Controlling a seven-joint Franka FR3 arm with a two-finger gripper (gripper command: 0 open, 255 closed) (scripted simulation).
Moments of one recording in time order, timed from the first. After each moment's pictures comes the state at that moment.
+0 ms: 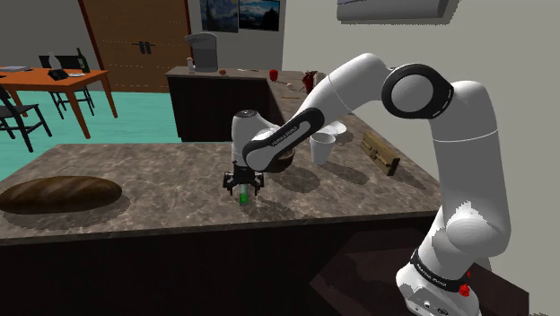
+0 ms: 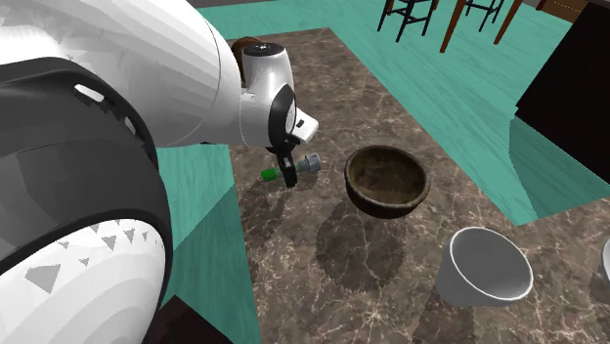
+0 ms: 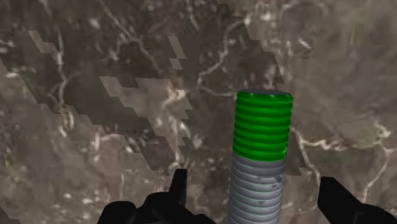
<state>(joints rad) 0.13 0.50 0.23 -1.86 -0.22 2.41 1.13</state>
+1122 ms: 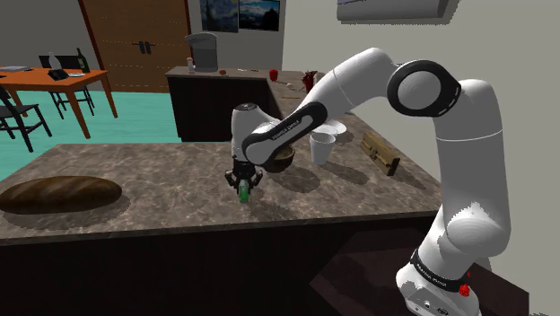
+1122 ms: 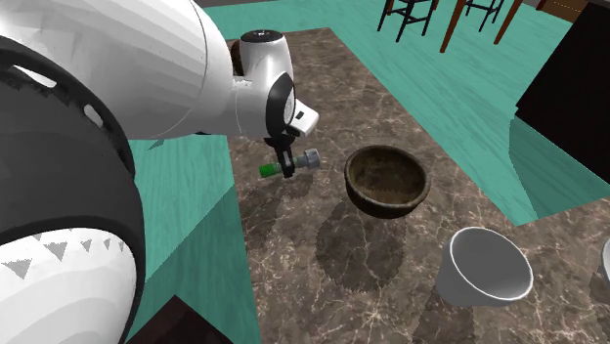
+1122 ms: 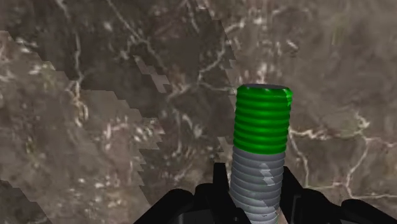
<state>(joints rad) 0.12 0.47 0.24 -1.86 -0.21 2.37 1.12</state>
